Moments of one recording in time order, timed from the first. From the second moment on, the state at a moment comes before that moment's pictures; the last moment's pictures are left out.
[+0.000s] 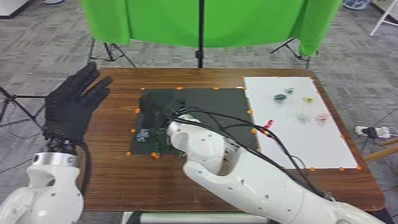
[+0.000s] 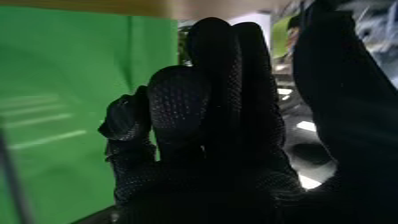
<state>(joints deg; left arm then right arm) 119.4 -58.4 -96.1 -127.2 36.6 11.3 15.5 -60.6 -76.5 31.4 -96.7 -141.6 -10.9 23.9</state>
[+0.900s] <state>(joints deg) 129.1 -60.4 -97.4 -127.3 34.4 14.5 20.8 -81.5 -41.6 61.8 -106.3 -123.0 4.4 52.7</state>
